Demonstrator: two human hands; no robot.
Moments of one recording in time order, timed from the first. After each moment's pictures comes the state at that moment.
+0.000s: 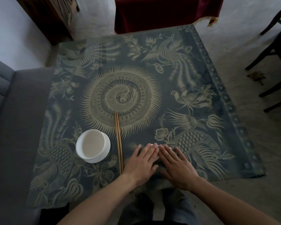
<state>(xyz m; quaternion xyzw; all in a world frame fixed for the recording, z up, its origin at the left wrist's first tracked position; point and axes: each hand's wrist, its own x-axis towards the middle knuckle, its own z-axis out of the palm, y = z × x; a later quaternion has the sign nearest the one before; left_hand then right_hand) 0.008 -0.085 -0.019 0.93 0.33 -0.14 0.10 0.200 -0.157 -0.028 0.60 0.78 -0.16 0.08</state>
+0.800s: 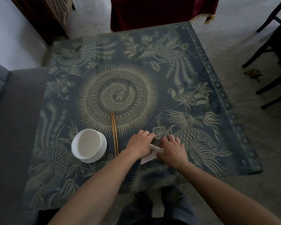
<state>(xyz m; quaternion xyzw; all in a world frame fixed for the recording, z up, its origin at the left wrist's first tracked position) 0.053 -0.014 -0.003 0.88 0.39 -0.15 0.22 0.190 -0.104 -0.014 0.76 0.59 -0.26 0.00</state>
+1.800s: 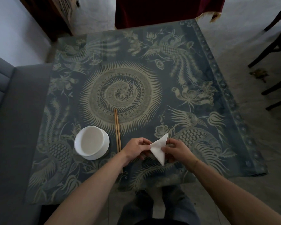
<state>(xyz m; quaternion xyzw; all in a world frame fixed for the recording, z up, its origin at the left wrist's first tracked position) 0.012 -0.031 -0.011 0.49 0.52 0.06 0.70 0.206 -0.109 -0.011 0.68 0.28 -0.61 -0.31</state>
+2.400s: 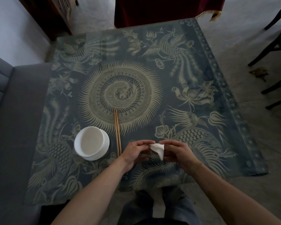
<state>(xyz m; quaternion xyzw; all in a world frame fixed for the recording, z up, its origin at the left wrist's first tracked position) 0.011 -0.045 -0.009 0.34 0.51 0.13 0.78 0.204 -0.117 -0.011 0.60 0.16 -0.67 -0.42</state>
